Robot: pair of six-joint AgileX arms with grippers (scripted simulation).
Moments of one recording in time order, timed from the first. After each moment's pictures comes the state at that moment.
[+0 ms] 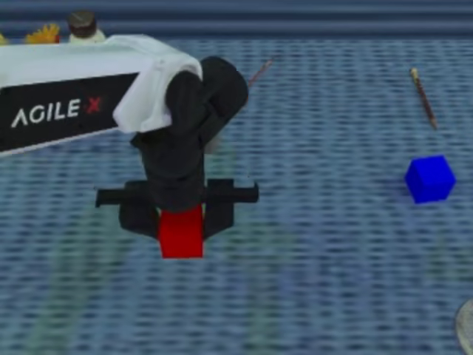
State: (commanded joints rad) left arm -0.64 1.91 1.36 -1.01 -0.01 -0.63; right arm 0.00 0.00 0.00 0.00 0.00 0.00
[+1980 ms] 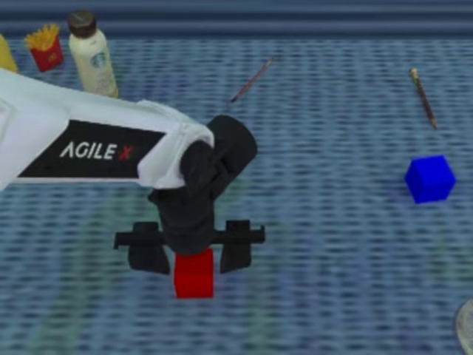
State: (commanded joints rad) left arm -0.68 2.00 1.19 -0.74 -0.01 -0.67; right arm 0.00 0.00 0.00 0.00 0.00 0.00
